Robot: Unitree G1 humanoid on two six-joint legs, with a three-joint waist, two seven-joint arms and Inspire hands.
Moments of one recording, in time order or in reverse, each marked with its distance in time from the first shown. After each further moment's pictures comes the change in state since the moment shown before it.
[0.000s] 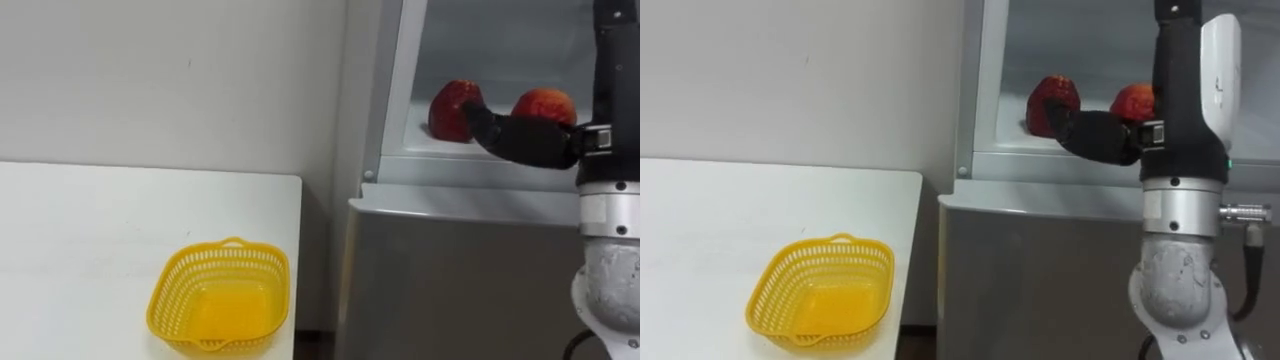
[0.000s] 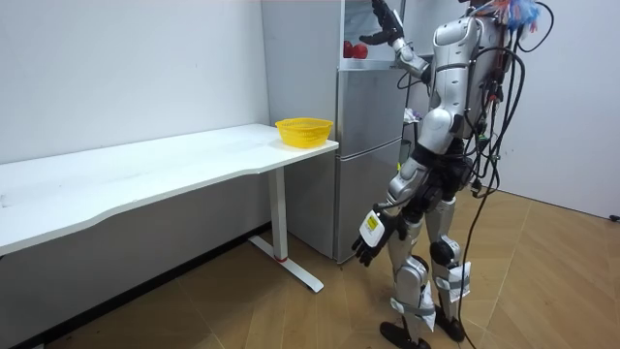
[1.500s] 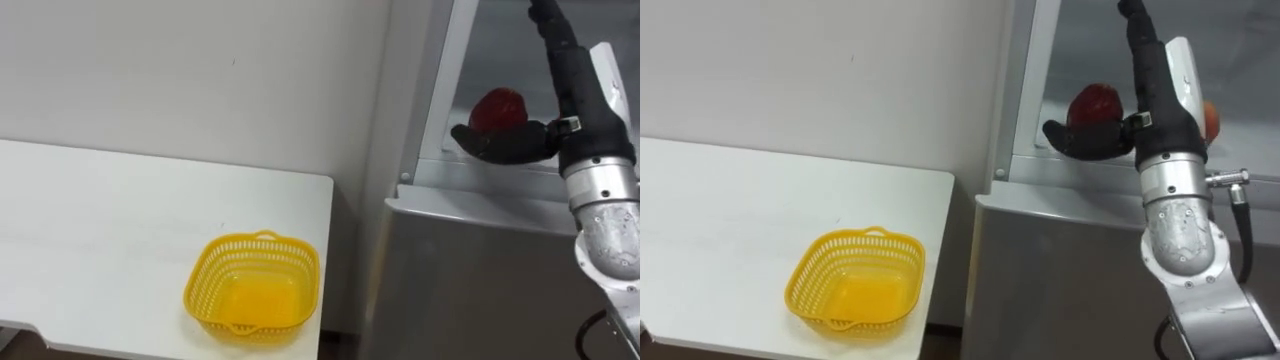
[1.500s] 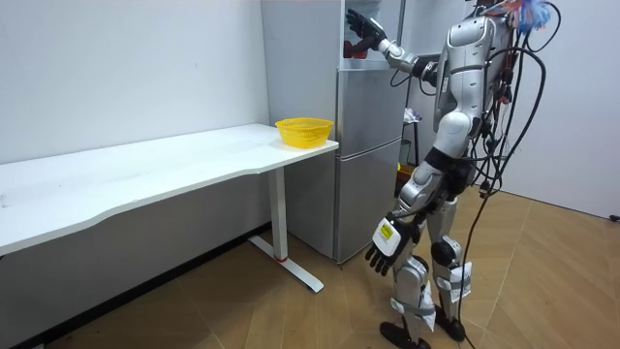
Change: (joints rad) left arm 0.017 0.004 0.008 -0.047 0.019 0.048 -0.067; right arm -0.160 -0.081 0.054 0.256 0.159 0.078 0.161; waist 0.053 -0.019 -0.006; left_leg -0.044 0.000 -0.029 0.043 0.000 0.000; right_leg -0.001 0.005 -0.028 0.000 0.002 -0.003
